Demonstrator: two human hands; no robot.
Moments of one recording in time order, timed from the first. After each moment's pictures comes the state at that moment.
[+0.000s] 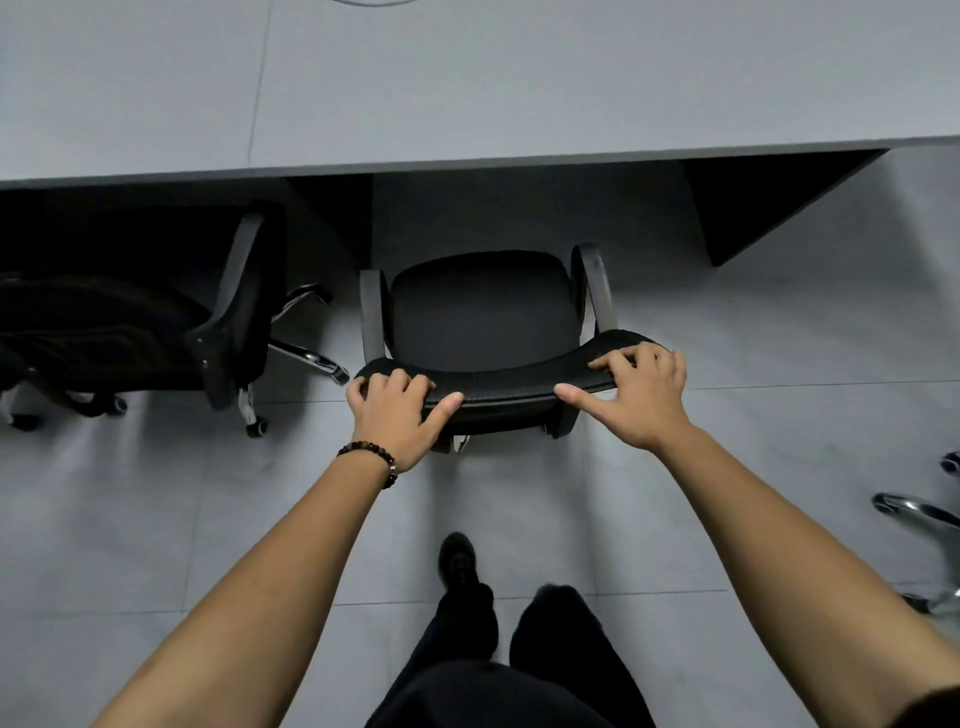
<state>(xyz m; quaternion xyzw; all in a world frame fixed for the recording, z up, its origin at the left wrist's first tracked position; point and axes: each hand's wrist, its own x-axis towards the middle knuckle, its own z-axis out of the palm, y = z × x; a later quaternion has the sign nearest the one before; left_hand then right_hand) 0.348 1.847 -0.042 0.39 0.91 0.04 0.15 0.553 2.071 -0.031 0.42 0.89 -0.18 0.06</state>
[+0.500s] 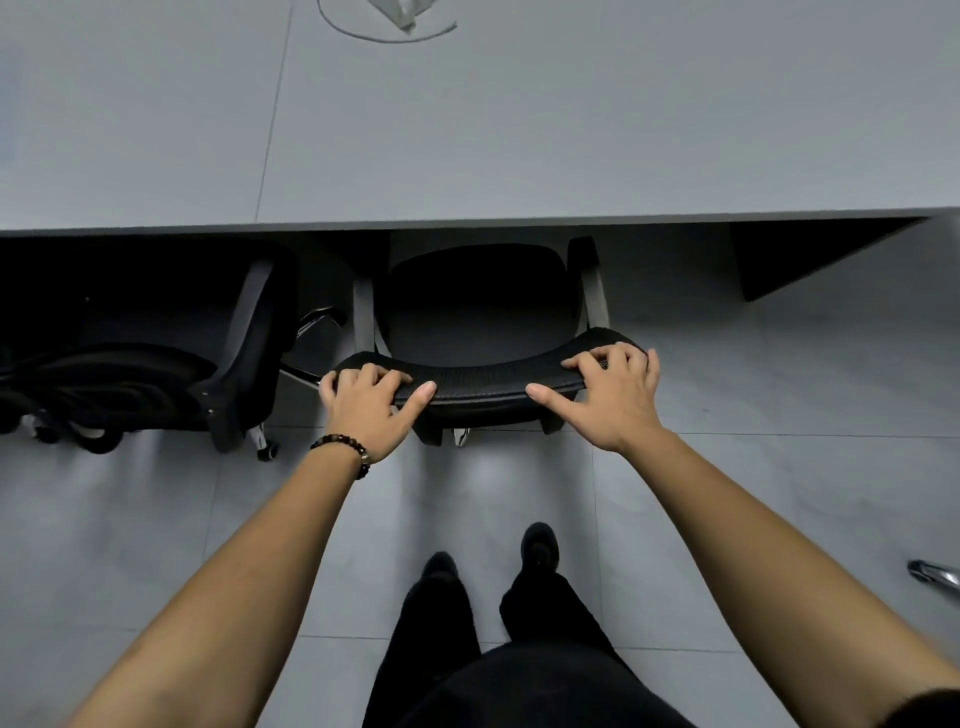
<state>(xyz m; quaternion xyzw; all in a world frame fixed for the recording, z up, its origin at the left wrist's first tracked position) 0.233 1.918 -0.042 0.33 0.93 0.04 0.15 0.430 2.143 -0.031 0.38 0.90 -0.18 0.10</state>
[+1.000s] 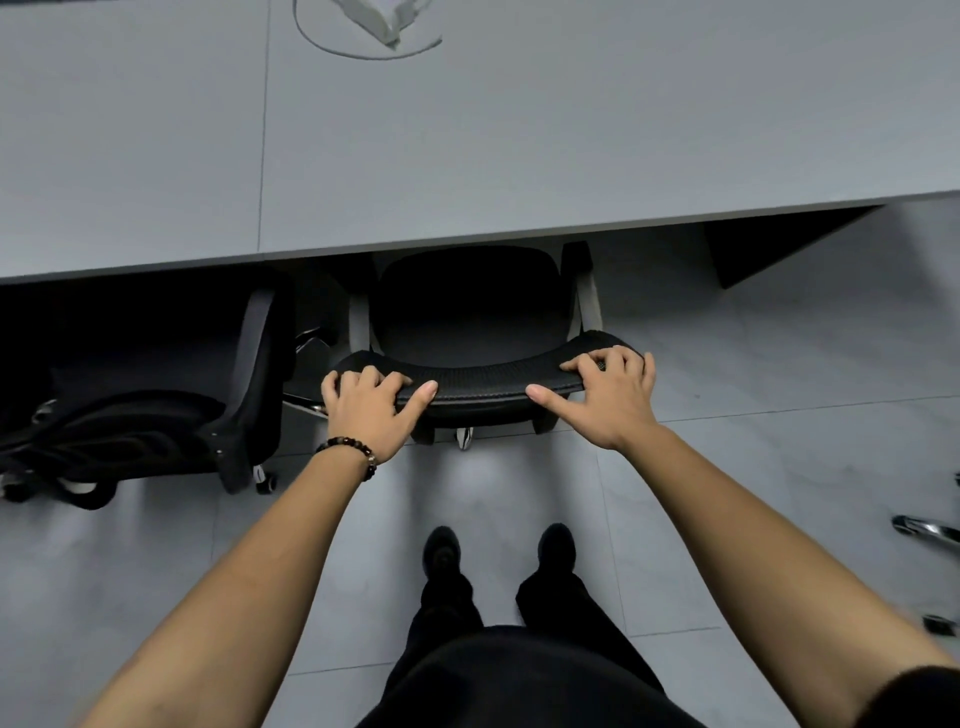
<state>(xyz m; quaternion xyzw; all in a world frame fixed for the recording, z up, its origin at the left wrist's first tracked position) 0.187 1.912 -0.037 0.34 0.92 0.02 0.16 0.392 2.123 -0.028 0.41 0.89 -0.19 0.12</state>
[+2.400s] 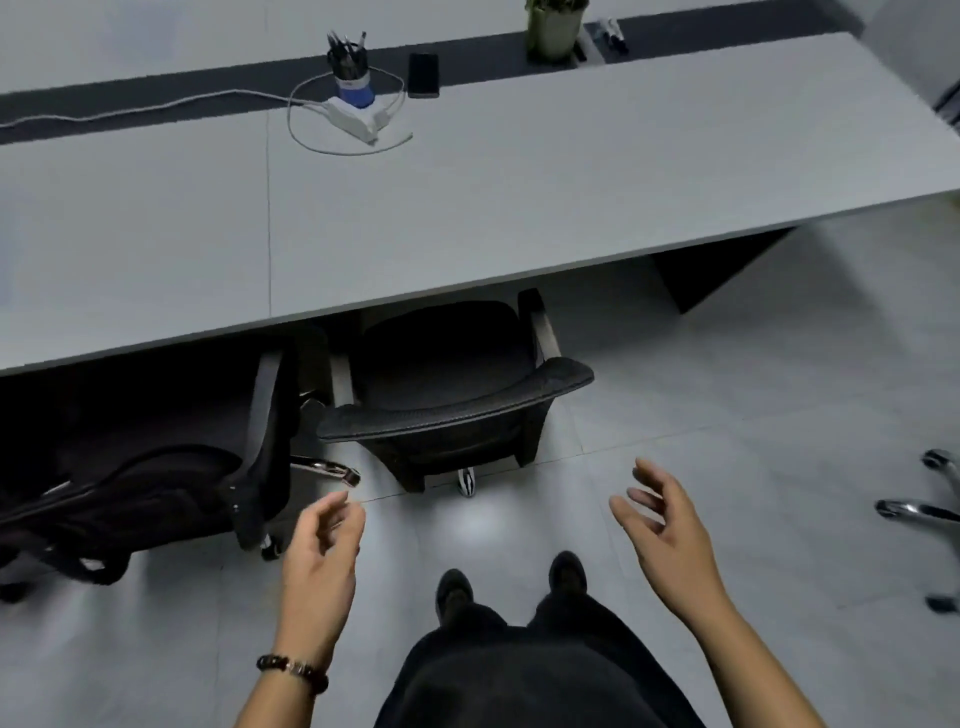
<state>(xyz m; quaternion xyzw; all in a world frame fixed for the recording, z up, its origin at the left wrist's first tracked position) 0.251 1.772 0.080 0.09 0.79 0.52 0.30 0.508 1.961 0.062 0.57 0.61 -0.52 -0.17</state>
